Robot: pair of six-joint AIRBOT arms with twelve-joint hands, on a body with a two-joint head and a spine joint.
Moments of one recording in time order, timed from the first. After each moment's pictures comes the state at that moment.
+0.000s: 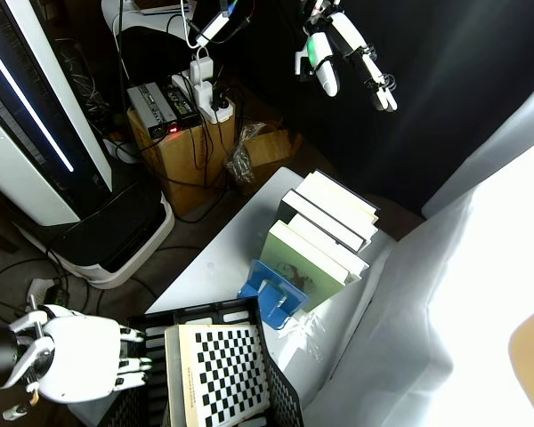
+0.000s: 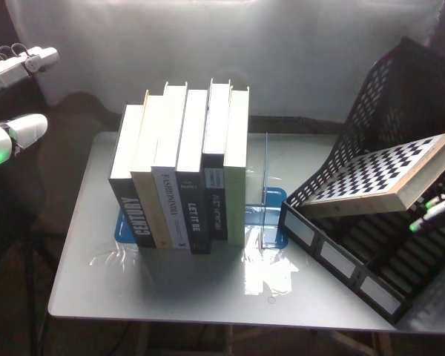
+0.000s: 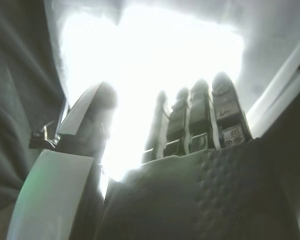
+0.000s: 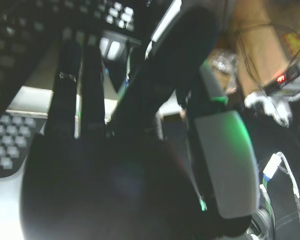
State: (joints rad) left arm 0.83 -1.05 1.47 -0.19 -1.07 0.04; right arm -0.50 -1.14 1.55 -1.87 0.38 0.95
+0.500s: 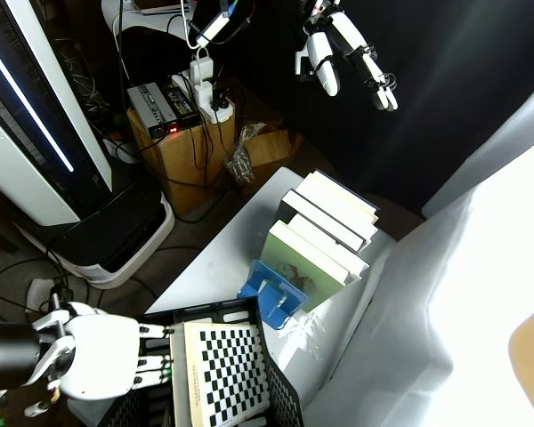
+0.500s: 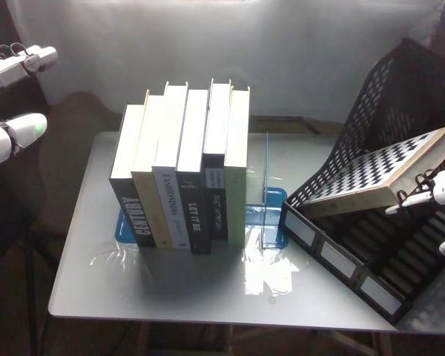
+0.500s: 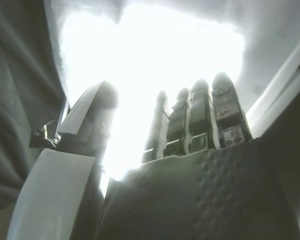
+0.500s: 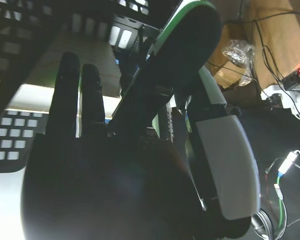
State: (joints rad) left arm 0.83 -1.05 1.47 -0.19 -1.07 0.04; right arm -0.47 -1.18 1.58 -1.85 0.36 0.95
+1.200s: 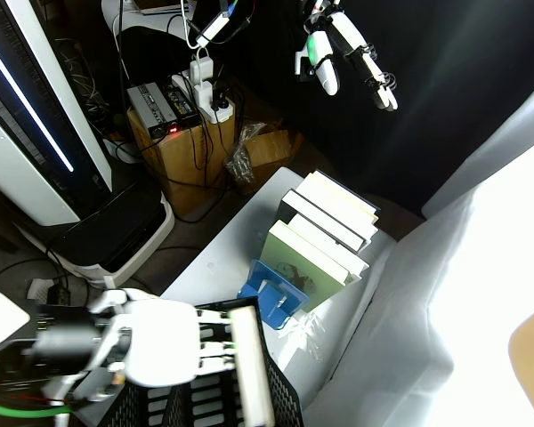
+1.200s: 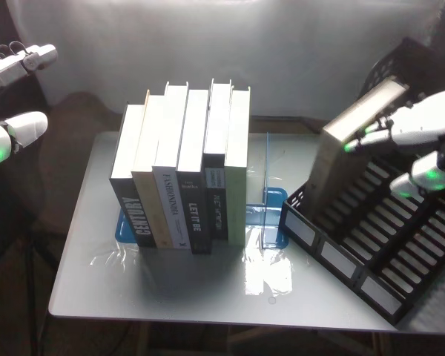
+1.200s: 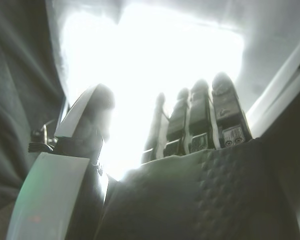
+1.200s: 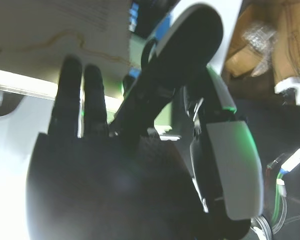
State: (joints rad) left arm 0.83 -1.05 1.47 -0.20 -1.08 0.04; right arm -0.30 -1.30 1.72 -1.85 0.33 0.84
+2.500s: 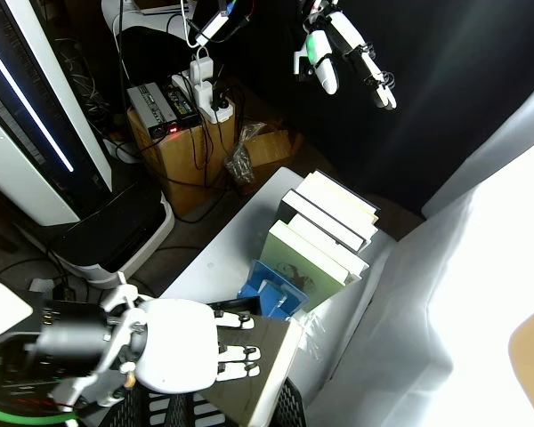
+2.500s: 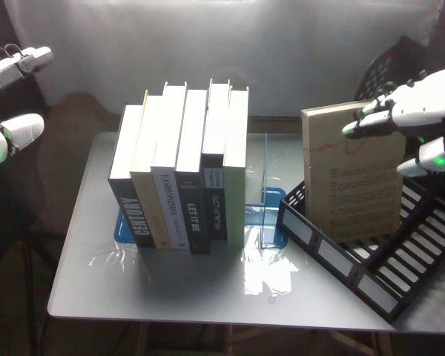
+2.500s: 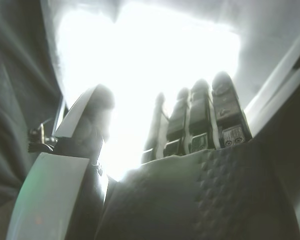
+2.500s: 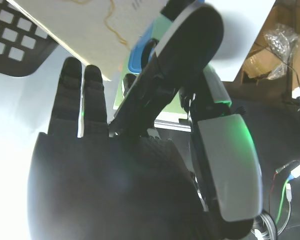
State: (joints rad) left arm 0.85 -1.05 1.46 -0.23 -1.10 0.04; right arm -0.24 -1.20 1.58 -1.87 0.31 0.82
